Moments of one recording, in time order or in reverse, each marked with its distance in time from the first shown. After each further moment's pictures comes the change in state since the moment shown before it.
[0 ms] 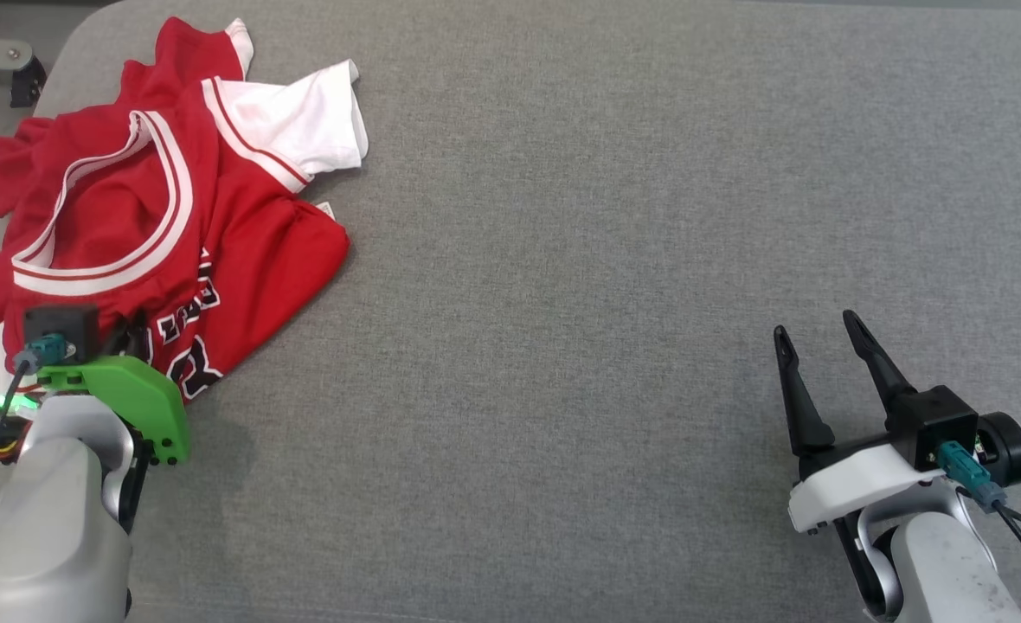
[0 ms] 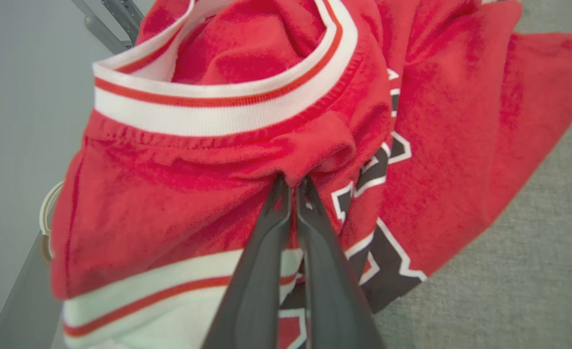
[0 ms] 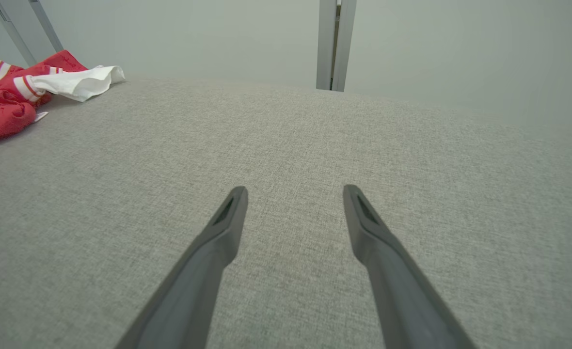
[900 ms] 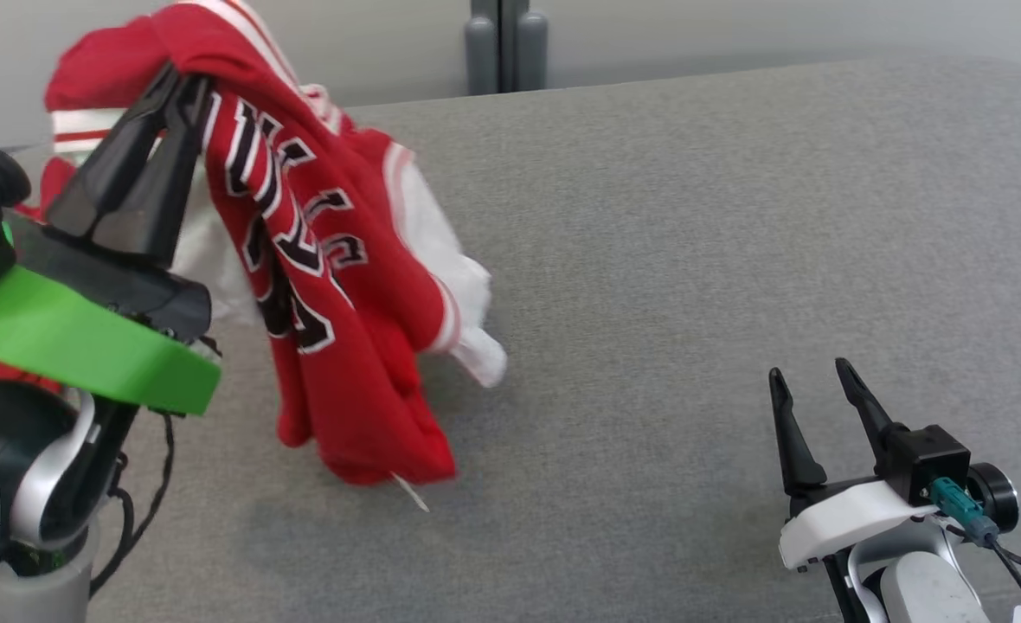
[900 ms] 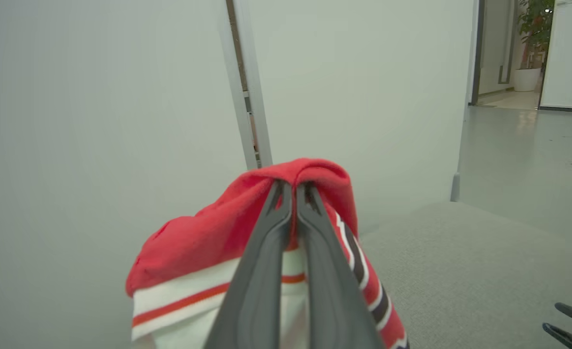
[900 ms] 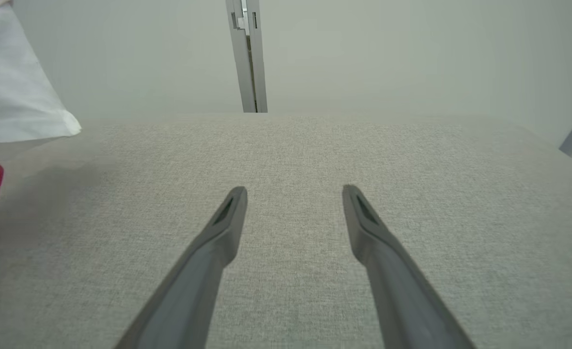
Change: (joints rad) left arm 0.109 0.106 -0.075 -1.278 -0.338 -0.004 0.446; right arm 0.067 0.052 -0.026 0.020 0.026 0.000 0.000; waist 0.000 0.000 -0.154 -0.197
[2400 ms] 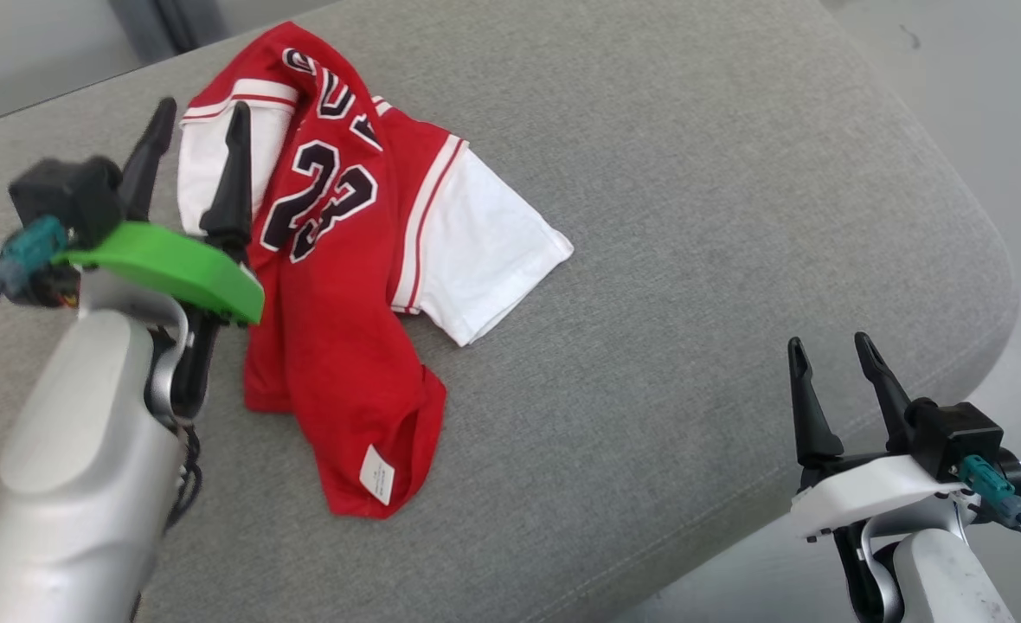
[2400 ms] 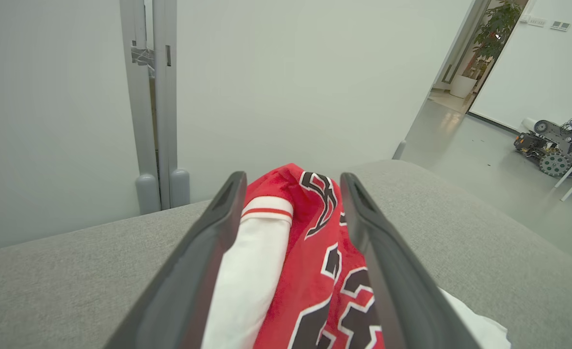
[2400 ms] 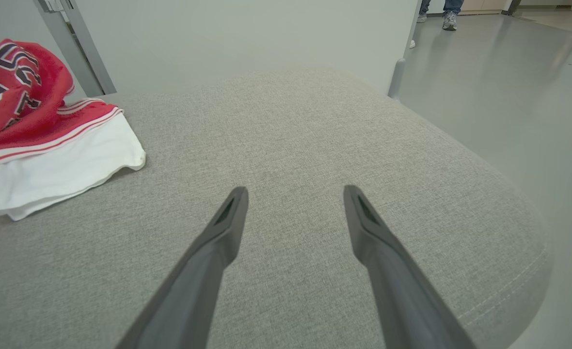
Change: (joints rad) left arm -0.286 -0.056 -0.289 1.018 -0.134 0.040 -0.644; right arm -0.039 0.002 -0.024 -0.002 0.090 0.000 0.000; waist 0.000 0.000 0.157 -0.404
